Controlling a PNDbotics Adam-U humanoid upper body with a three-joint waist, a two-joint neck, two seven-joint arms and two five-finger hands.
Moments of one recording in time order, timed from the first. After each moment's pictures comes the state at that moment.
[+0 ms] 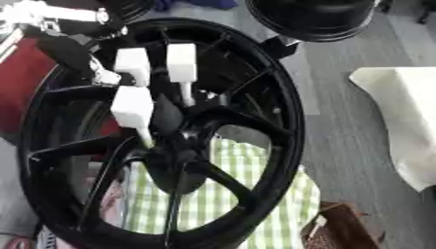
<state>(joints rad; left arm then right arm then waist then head) -1.10 0.65 -0.50 -1.49 -0.24 0.33 -0.82 -0.47 -0.94 -0.01 -1.76 -0.40 0.12 -0.09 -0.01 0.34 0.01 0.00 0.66</state>
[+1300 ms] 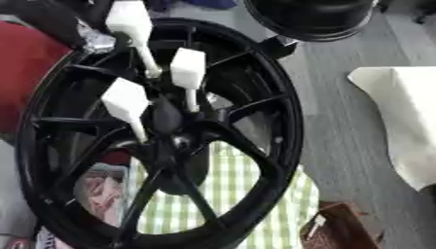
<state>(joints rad) -1.11 0.66 -0.34 -1.60 -0.06 0.44 -0.57 -0.46 -0.93 -0.02 -1.75 -0.39 0.11 -0.10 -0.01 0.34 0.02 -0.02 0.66</state>
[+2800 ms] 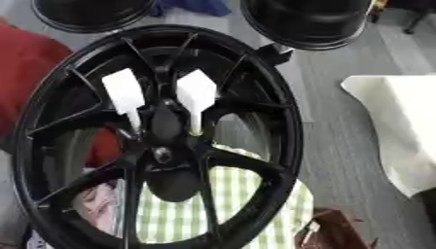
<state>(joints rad) -0.47 1.06 0.20 -1.41 0.21 0.36 0.02 -0.42 -0.95 -0.09 -1.75 -0.40 0.07 -0.16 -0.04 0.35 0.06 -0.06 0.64</state>
